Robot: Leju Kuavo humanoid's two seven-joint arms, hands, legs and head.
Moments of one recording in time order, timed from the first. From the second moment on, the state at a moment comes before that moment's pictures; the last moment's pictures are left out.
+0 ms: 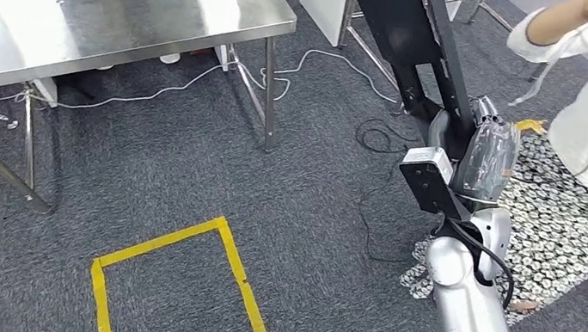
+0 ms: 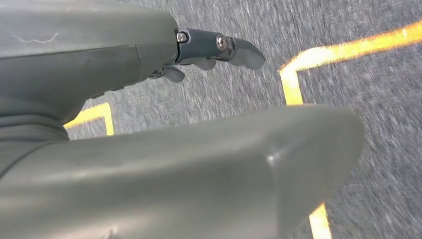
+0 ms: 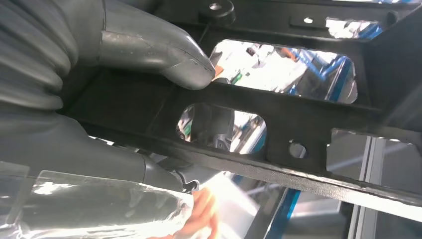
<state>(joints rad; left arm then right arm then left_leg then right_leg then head) -0.07 -0.11 0.43 -0.20 -0.11 0.32 -0.16 -0.45 -0.10 0.25 -1.49 0.68 -0.44 -0.19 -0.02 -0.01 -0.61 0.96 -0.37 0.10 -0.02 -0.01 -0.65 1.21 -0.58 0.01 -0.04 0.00</state>
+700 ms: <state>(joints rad) -0.06 -0.11 0.44 -0.19 -0.10 0.34 -0.16 -0.52 -0.10 0.29 -1.41 0.65 -0.44 -0.20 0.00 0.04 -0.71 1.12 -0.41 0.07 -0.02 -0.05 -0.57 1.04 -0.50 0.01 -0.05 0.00</state>
